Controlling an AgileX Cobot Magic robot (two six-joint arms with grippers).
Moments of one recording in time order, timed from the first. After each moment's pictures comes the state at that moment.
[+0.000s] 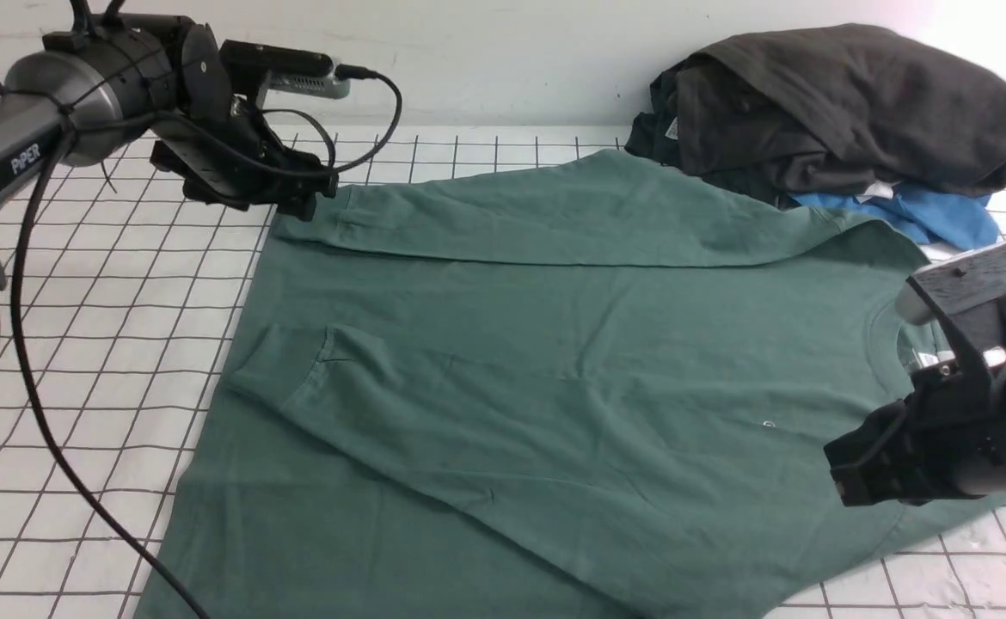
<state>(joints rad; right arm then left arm) 0.22 1.29 -0.73 0.44 0.62 -0.54 -0.09 2.27 -2.01 -0.06 0.76 0.06</state>
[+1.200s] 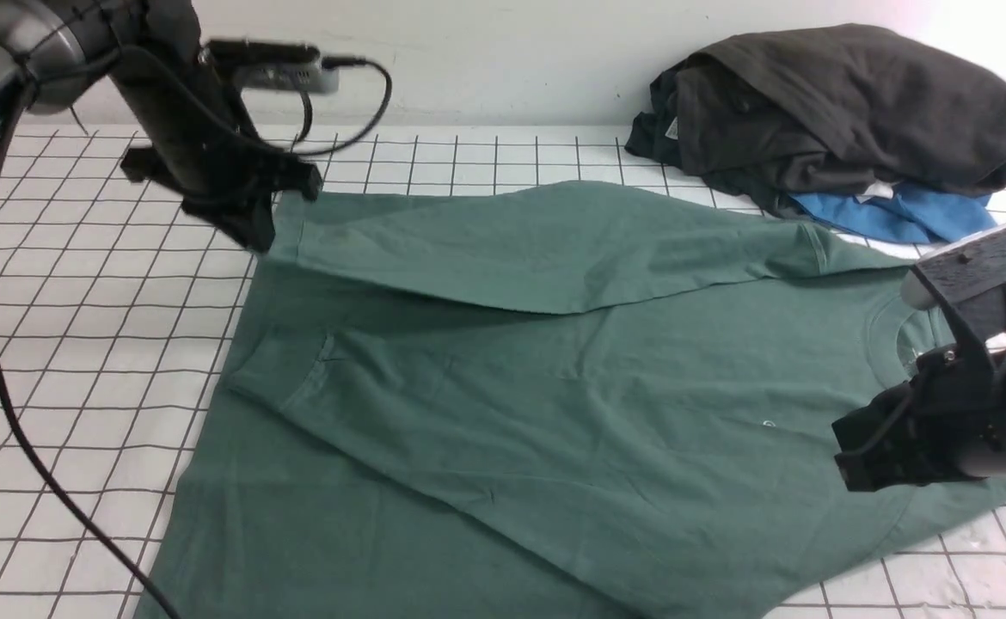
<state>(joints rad) 0.22 1.30 -0.73 0.39 0.56 -0.53 -0.09 2.17 -1.96 -0.12 1.22 0.09</state>
